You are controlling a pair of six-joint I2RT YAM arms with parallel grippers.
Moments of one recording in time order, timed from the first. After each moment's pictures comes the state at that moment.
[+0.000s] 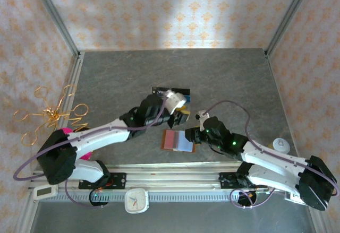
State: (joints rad) left arm -0.81 1.32 0.74 0.21 0.20 -0.17; right arm 0.88 0.91 0.41 -0.12 0.01 0.58
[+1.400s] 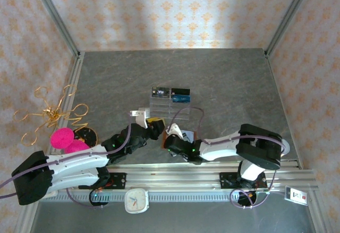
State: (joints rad) left arm -0.91 1.00 0.33 0.33 -0.30 -0.73; right arm 1.23 1.59 0.60 0.07 0.46 0.52
